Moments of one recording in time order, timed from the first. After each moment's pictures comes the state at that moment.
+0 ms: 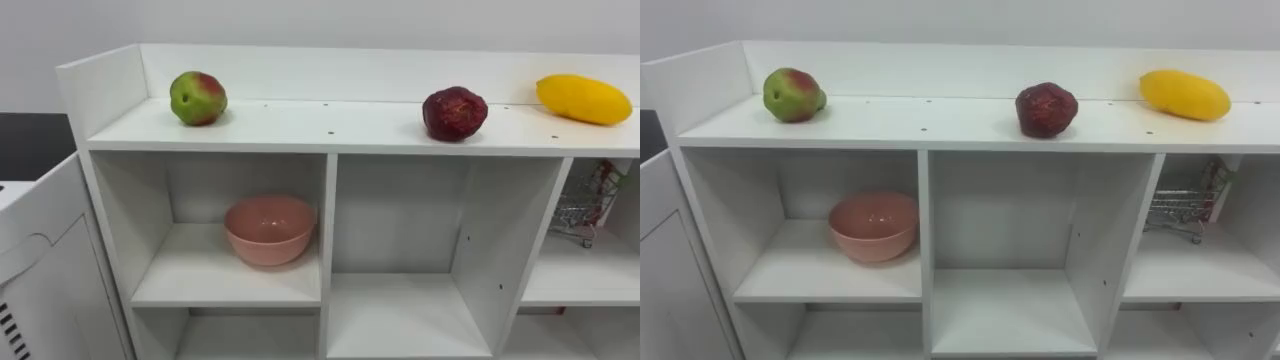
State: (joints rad) left arm 0.20 0.14 0.09 1.12 0.63 0.25 0.01; right arm 0.07 -0.21 0.05 1.29 0.27 0.08 0.09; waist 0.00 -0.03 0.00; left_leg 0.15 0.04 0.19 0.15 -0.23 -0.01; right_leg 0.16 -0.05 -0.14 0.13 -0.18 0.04
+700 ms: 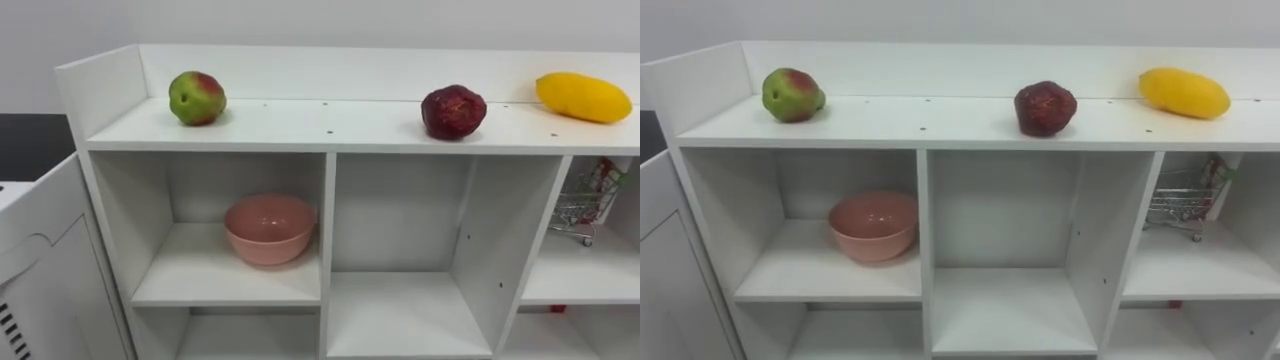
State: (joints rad) left arm 0.19 0.14 0.10 1.12 0.63 0.21 0.04; right arm 0.07 -0.20 0.00 1.28 0.35 0.08 0.01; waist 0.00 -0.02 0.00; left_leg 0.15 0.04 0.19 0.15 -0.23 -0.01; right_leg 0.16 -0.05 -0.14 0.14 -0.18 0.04
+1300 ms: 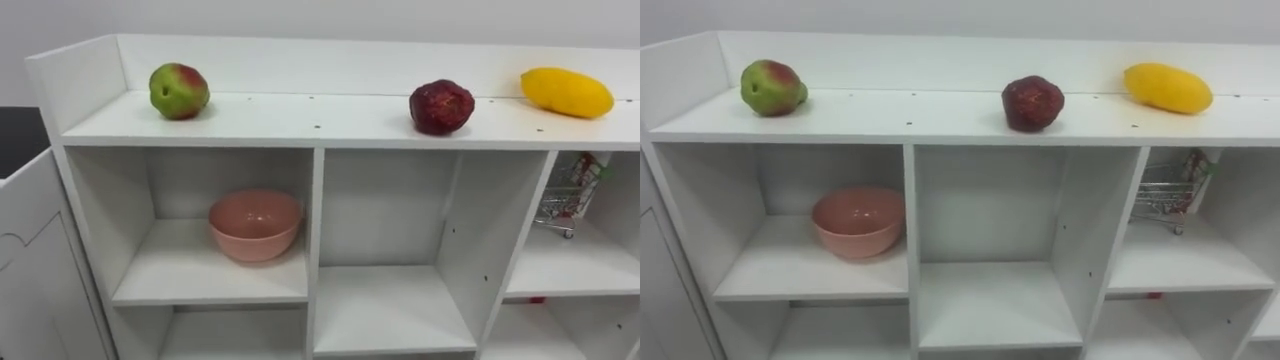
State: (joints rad) left arm 0.23 0.16 0.13 1.05 0.62 0.14 0.13; right arm 0.06 -0.20 -0.18 0.30 0.34 0.01 -0.28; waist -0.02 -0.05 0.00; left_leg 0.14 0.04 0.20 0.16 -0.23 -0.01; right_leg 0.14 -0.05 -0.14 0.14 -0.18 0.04
